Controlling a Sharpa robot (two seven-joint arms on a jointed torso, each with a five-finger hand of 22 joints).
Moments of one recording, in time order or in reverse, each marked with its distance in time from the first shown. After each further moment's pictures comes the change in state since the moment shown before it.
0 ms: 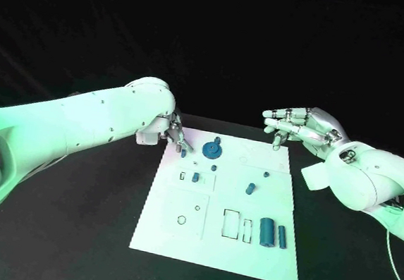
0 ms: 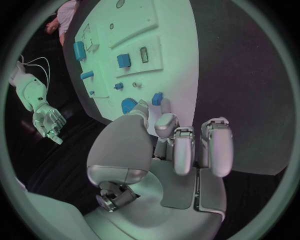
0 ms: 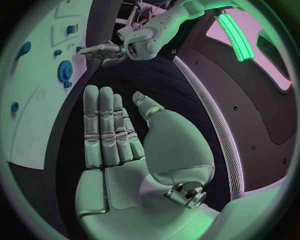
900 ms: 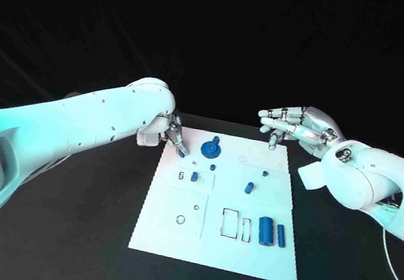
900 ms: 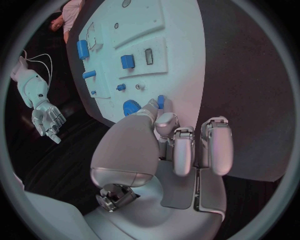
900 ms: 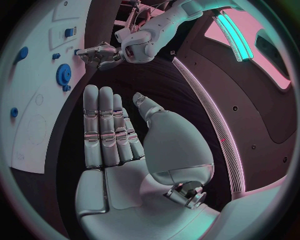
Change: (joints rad) left arm -0.003 0.016 -0.003 -0.026 0.043 0.016 -0.002; left_hand 0.232 0.041 0.182 -0.093 -0.006 -0.015 -0.007 -0.003 0.013 -0.009 -0.009 -0.036 -0.025 0.004 -0.015 0.000 0.001 0.000 0.000 -0.015 -0.010 0.000; right arm 0.000 0.005 0.000 0.008 -0.003 0.010 0.000; right_hand -0.002 0.011 -0.007 0.012 0.008 -0.002 -0.001 0.008 0.001 -0.006 0.001 0.000 -0.019 0.004 0.004 -0.004 -0.012 0.000 0.000 0.000 -0.010 -0.008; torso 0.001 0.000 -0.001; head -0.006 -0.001
